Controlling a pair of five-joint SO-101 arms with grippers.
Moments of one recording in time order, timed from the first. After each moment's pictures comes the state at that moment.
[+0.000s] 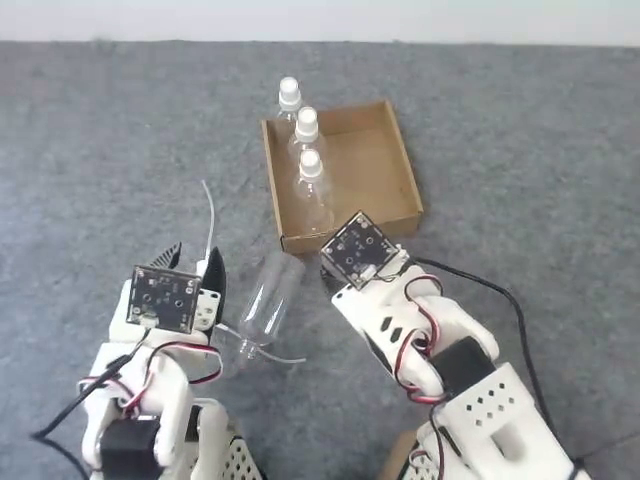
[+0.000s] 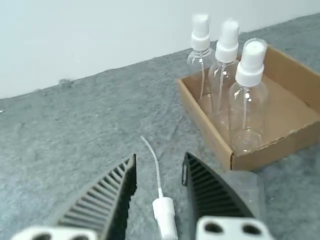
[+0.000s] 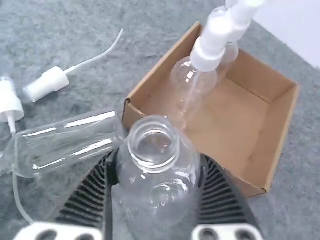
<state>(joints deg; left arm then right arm) -5.9 -103.5 70.8 71.3 -9.8 -35.2 -64.5 65.0 42.9 14.9</state>
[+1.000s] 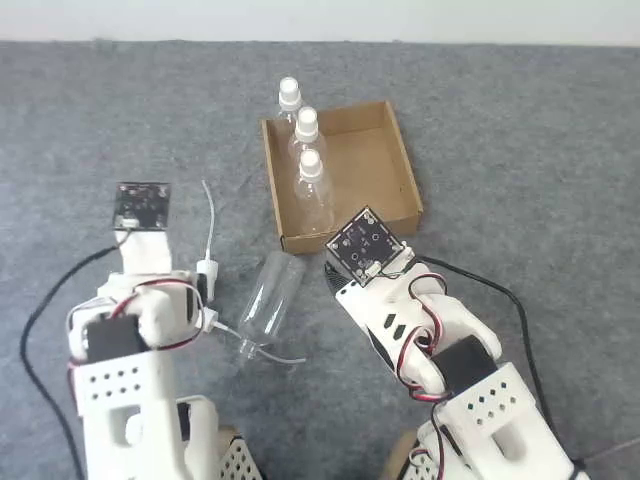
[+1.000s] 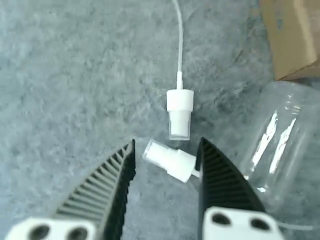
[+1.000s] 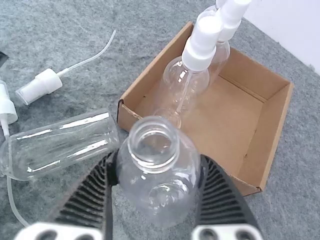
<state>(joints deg) -18.5 -59.9 62.7 71.3 -5.0 -34.4 -64.5 65.0 42.8 14.9</state>
